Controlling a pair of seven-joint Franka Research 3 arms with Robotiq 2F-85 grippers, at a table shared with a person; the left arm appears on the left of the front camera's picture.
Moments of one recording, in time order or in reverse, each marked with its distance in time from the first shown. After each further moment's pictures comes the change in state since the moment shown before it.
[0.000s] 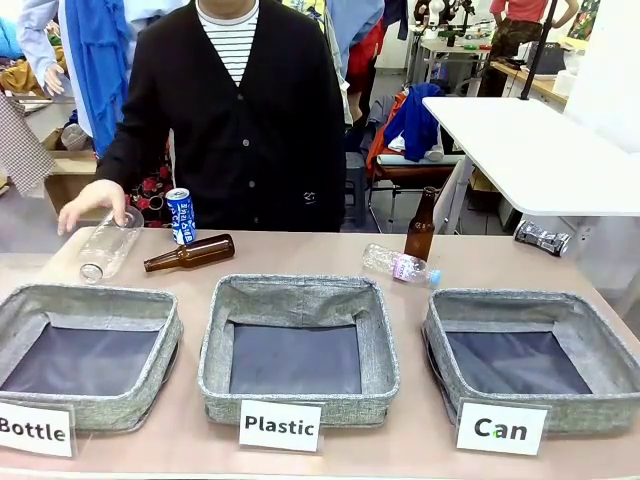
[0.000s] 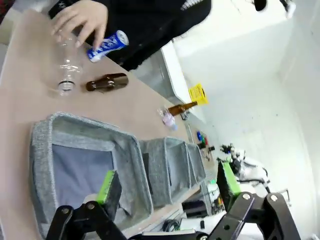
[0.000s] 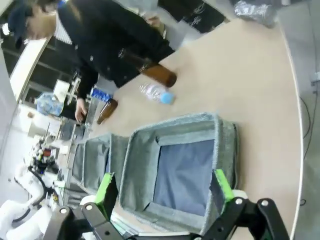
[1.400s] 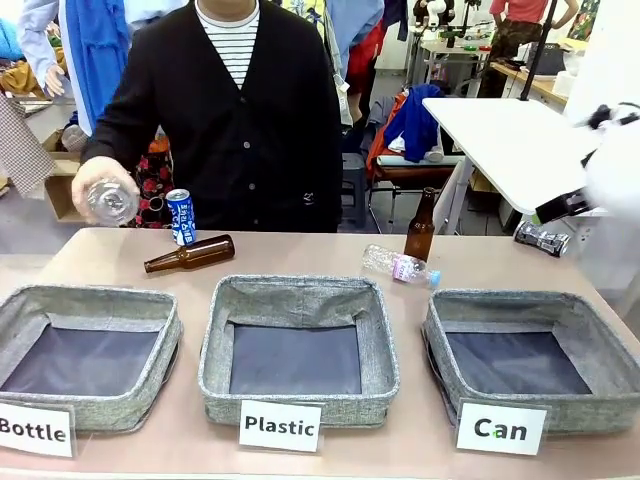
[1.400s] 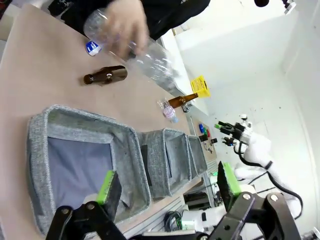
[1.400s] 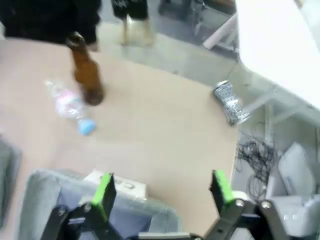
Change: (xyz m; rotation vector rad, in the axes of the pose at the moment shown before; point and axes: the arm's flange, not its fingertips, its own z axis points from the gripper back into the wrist) left arm -0.003 -0.018 0.006 0.009 0.048 -0.030; right arm 0.061 0.160 -0.212 -0.772 0.150 0.773
